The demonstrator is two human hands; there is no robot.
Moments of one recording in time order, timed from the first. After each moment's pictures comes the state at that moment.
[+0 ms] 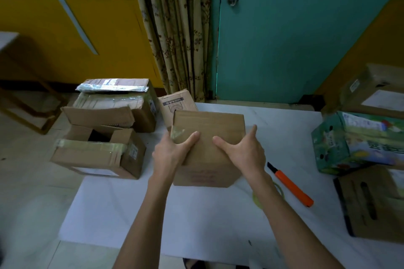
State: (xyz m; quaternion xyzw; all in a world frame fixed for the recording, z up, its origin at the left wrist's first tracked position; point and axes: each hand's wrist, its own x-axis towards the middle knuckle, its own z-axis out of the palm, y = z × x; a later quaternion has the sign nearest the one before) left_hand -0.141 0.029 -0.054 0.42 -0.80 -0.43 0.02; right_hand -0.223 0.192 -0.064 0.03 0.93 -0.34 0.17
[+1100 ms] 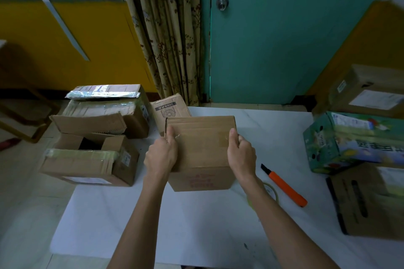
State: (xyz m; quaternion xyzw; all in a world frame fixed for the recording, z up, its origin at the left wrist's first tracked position) left_hand -0.165 0.011 -0.086 0.44 -0.84 -0.33 0.01; right_hand -0.229 0.197 -0.087 0.02 0.87 -0.48 0.10
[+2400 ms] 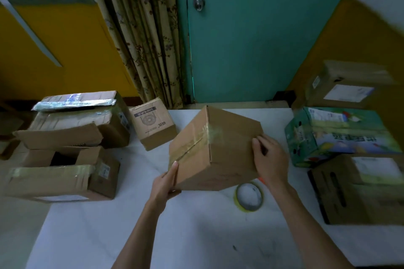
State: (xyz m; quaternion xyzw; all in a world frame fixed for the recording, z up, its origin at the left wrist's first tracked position) left_hand -0.141 0.050 -0.166 0.45 -0.58 -0.67 -0.12; right_hand -0.254 0.308 -0.090 0.00 0.92 -0.38 -0.01
